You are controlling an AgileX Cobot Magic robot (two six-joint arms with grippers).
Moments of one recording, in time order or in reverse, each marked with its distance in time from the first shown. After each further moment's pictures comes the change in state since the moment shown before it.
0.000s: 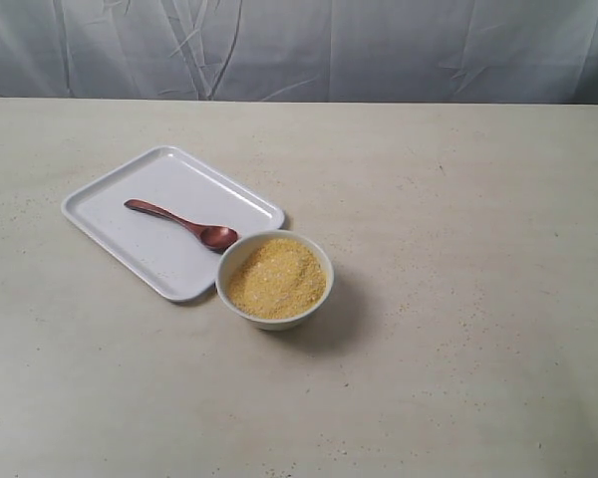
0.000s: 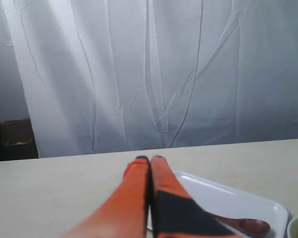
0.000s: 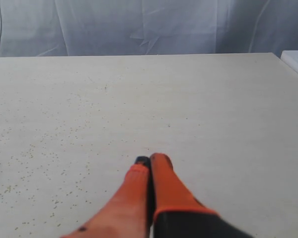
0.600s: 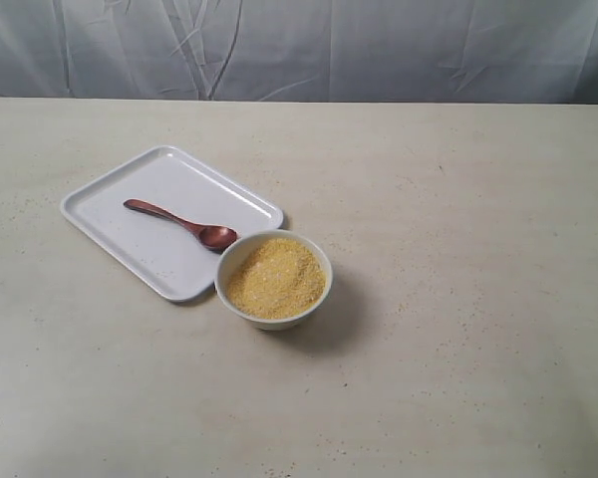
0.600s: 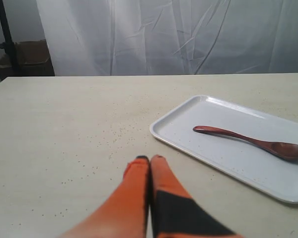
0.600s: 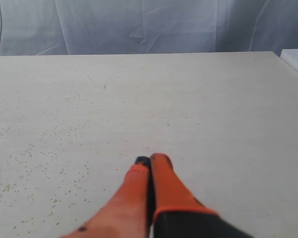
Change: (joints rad) left arm 0.107 -0.006 0.280 -0.023 -0.067 0.000; right arm 0.000 -0.002 0.002 0.000 0.000 0.000
